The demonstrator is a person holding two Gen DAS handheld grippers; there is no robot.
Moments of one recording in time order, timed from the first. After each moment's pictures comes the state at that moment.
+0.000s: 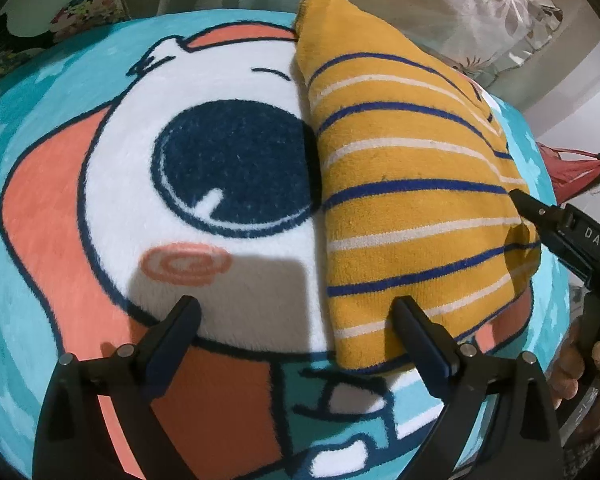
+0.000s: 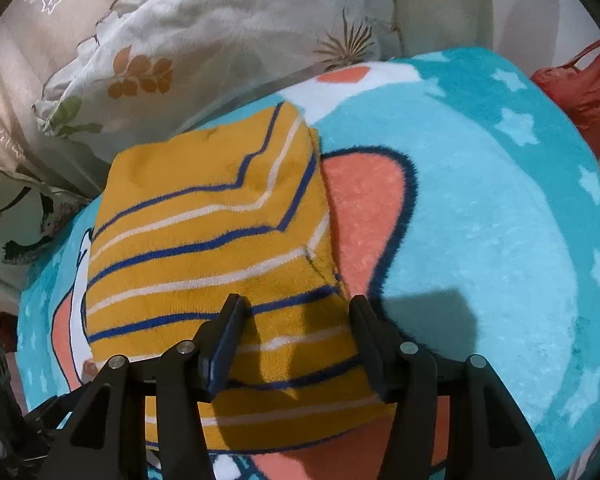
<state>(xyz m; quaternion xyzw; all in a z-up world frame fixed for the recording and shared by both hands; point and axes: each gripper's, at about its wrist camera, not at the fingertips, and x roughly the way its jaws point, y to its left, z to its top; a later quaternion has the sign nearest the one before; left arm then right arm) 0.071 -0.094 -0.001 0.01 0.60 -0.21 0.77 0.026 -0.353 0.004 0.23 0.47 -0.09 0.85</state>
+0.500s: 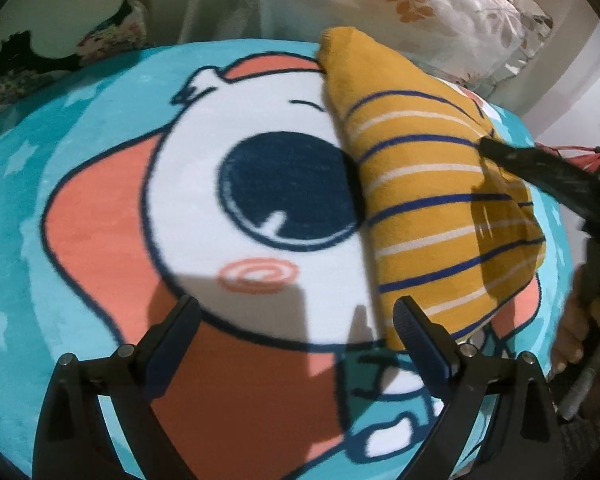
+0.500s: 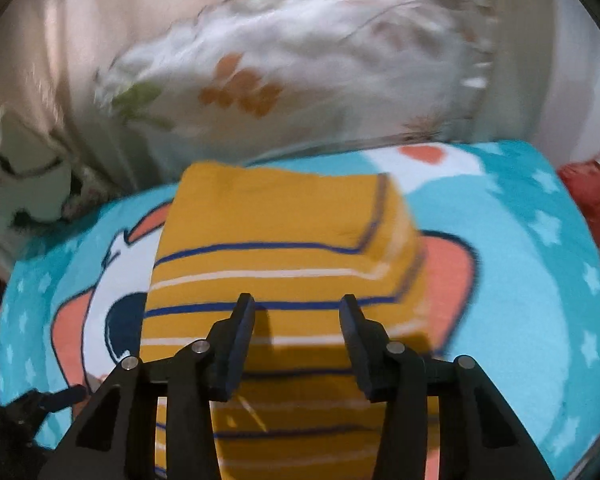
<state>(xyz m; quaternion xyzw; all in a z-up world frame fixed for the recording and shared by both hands) 0.075 -0.052 0.023 0.03 0.57 -0.20 0.80 0.074 -0.277 0.042 0.12 0.44 -0.06 0.89</state>
